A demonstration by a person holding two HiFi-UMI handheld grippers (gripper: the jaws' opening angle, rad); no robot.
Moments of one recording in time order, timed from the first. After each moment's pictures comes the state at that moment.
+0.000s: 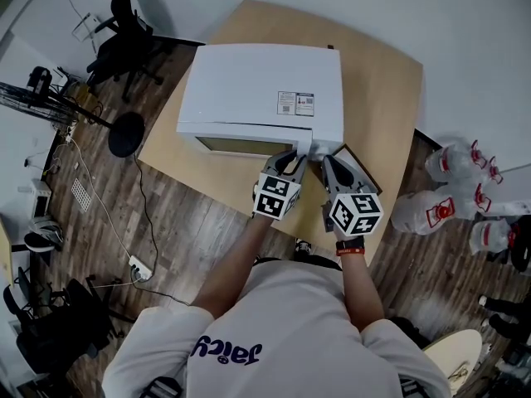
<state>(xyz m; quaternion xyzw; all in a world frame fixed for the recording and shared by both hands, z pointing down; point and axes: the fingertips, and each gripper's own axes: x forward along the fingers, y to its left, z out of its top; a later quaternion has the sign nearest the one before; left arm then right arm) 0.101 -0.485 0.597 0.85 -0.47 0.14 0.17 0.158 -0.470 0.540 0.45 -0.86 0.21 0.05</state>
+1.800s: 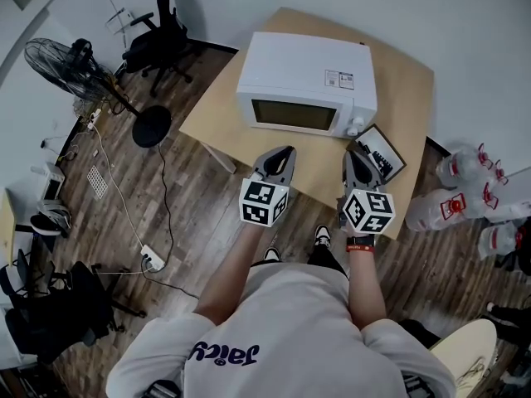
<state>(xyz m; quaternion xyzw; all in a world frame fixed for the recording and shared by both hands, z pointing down) -0.048 -0.282 0.484 0.84 -0.53 0.05 0.11 0.091 -0.300 0.480 0.50 -0.85 0.14 0.02</state>
